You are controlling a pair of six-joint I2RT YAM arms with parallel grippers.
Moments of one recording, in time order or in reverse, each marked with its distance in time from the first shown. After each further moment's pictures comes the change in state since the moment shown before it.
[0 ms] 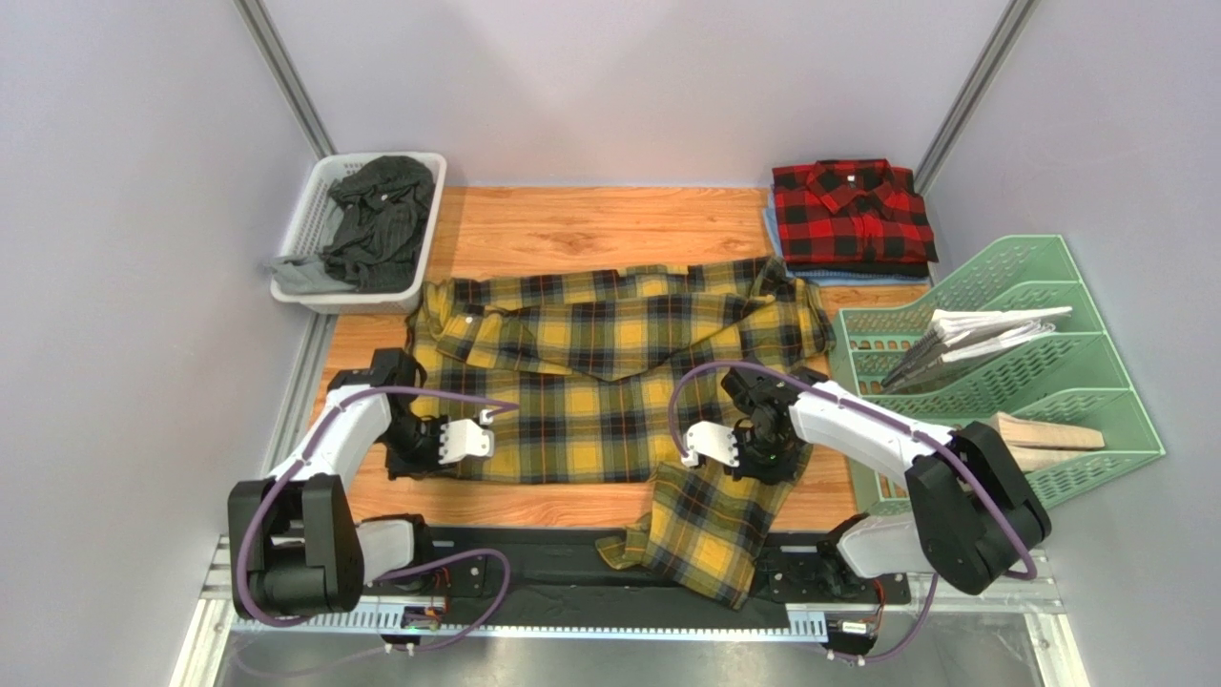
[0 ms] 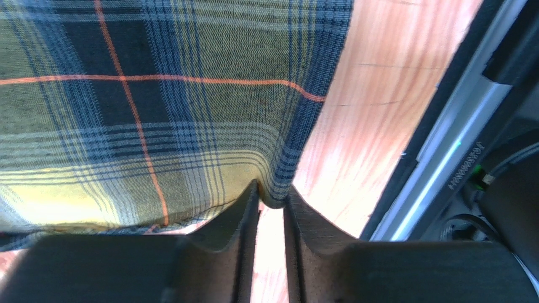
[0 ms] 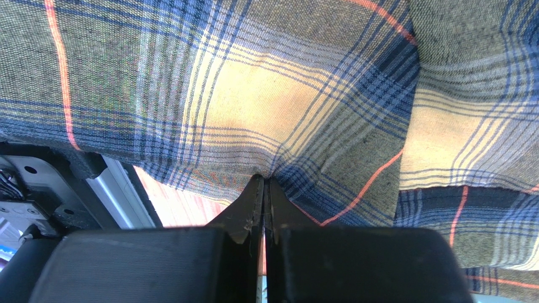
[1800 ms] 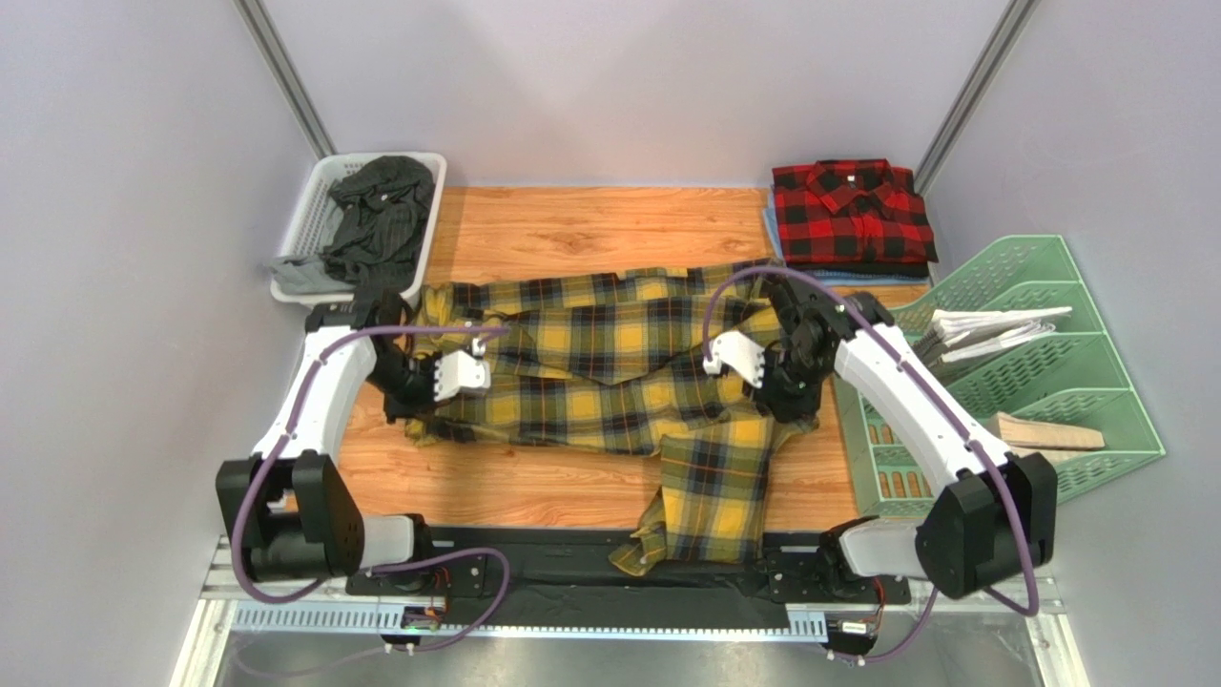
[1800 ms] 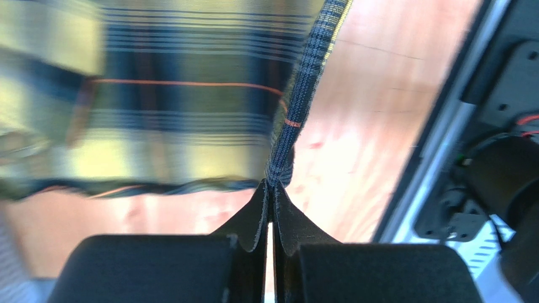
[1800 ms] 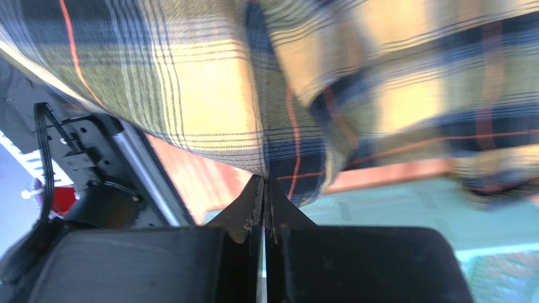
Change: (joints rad) left arm -0.001 0.086 0.389 -0.254 0.169 -0.035; right arm -0.233 -0.050 0.422 -0.346 -0.097 0.010
